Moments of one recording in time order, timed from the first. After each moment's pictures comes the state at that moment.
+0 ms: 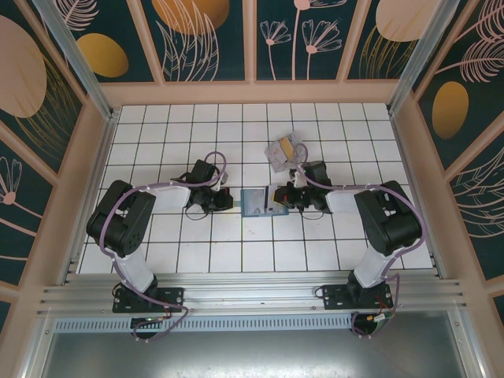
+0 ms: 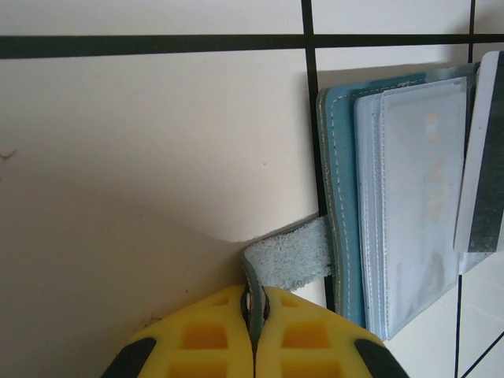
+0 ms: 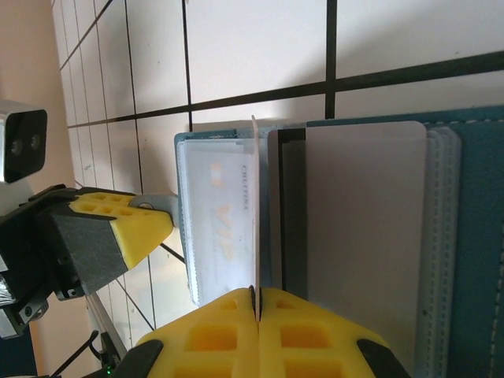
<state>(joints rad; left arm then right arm) -0.47 1.78 0.87 -0.16 0.44 -0.53 0.41 1.72 0.70 0.20 -0.67 0.76</state>
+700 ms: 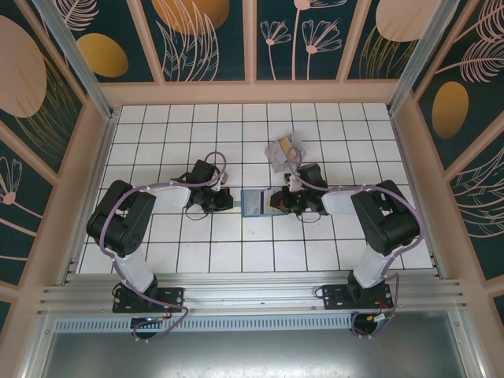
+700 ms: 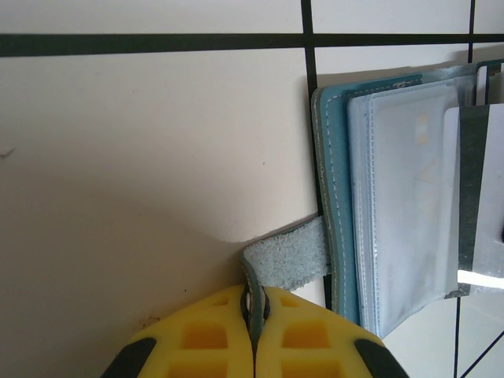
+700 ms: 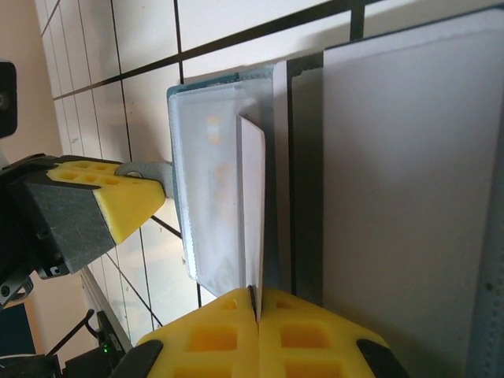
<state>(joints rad) -0.47 1.78 0.87 -0.16 0.44 -0.53 0.45 1.73 0.70 0.15 -0.67 0.76</state>
